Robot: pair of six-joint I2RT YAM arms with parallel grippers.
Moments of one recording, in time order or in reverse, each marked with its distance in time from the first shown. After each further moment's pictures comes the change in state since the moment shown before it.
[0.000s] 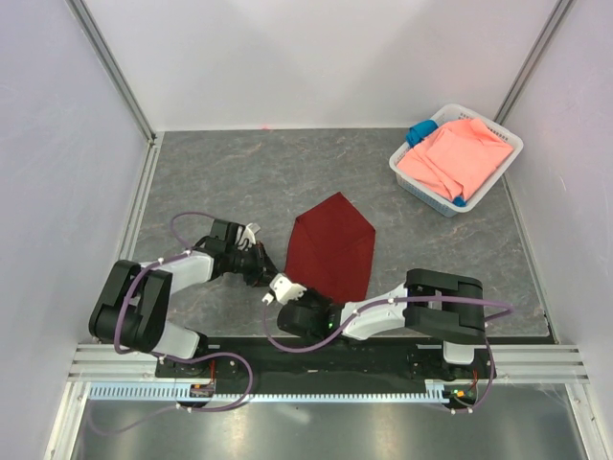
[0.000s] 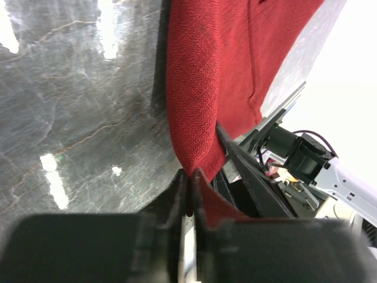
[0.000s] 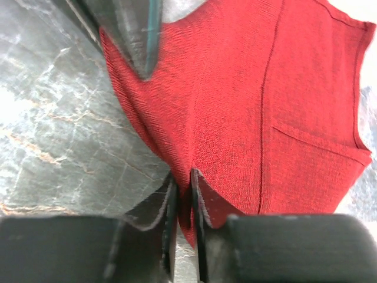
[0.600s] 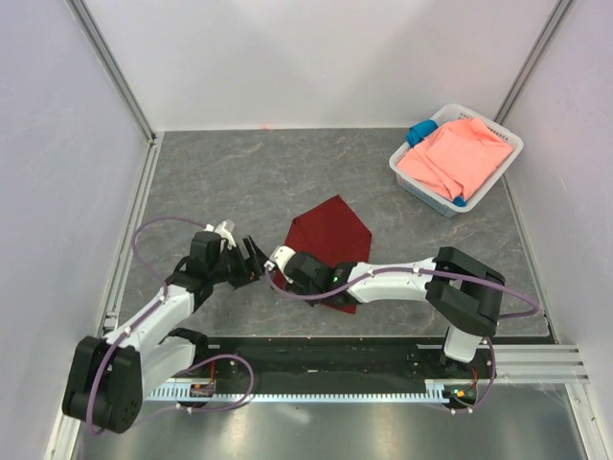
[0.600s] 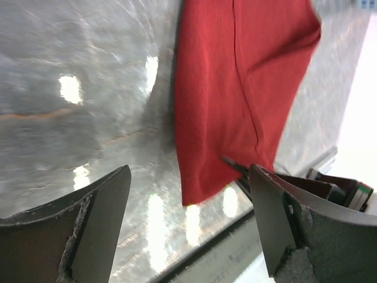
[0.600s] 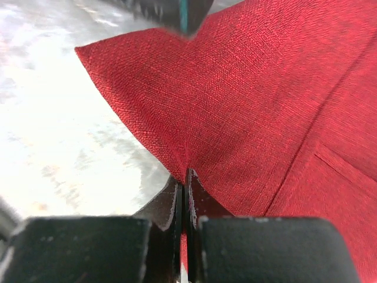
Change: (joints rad) left arm 0.011 -0.441 -0.161 0.008 -0.336 0.003; right arm -0.240 -0.086 0.138 -0.271 -0.653 -0.009
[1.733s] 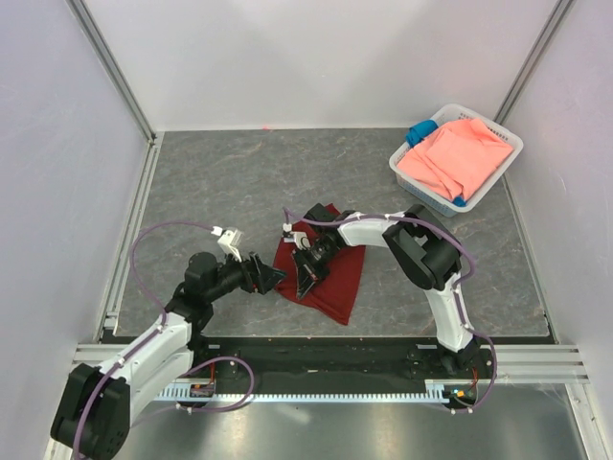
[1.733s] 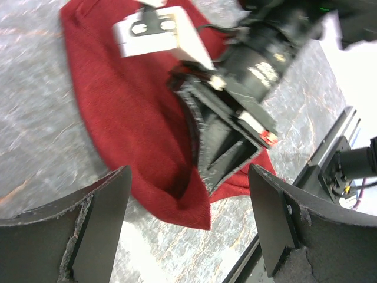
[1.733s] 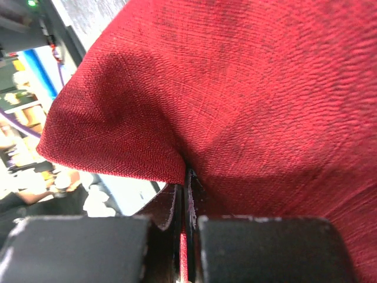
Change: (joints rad) left arm -0.093 -0.218 -0.227 0.413 0.044 0.220; right arm -0.400 0.373 0.328 -0.323 -1.067 0.145
